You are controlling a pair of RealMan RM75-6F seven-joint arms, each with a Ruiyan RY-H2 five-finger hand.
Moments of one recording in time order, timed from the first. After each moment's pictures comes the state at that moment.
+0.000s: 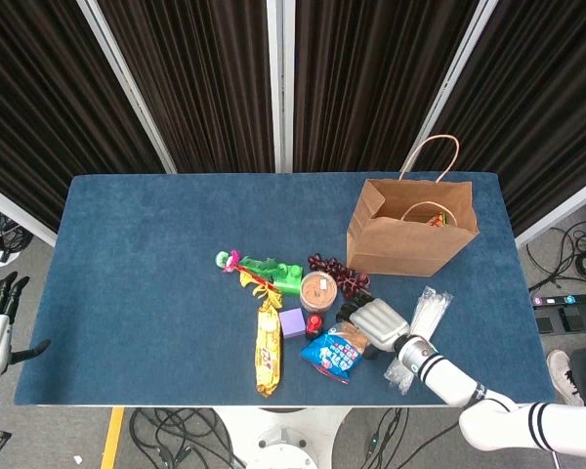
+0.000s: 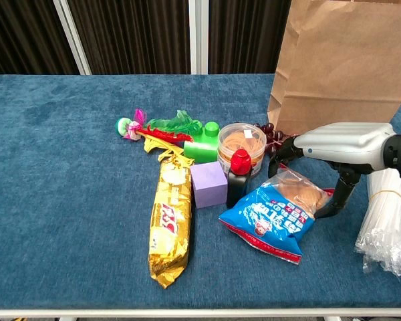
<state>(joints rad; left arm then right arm) -0.08 -1.28 -0.07 -1.28 1.41 1.44 -0.16 0.79 -1.34 -0.01 -1.68 -1.14 0.73 -0.36</state>
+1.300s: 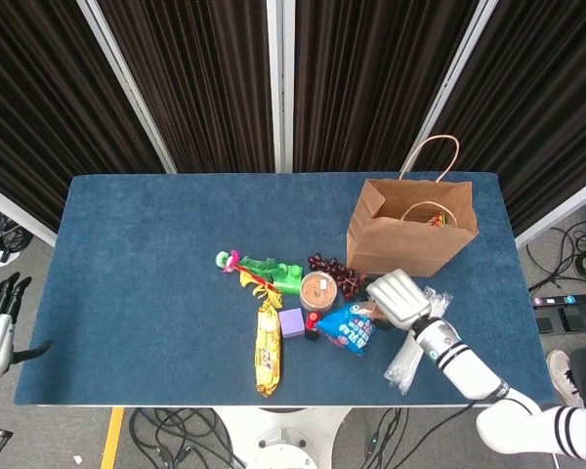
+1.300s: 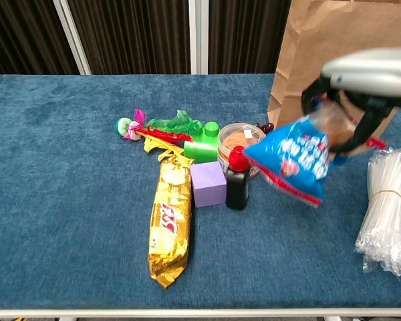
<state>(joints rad) -0.09 -1.28 -0.07 -1.30 1.41 1.42 -0.15 0.75 -1.18 0.04 -1.81 -1.19 0.93 -0.39</state>
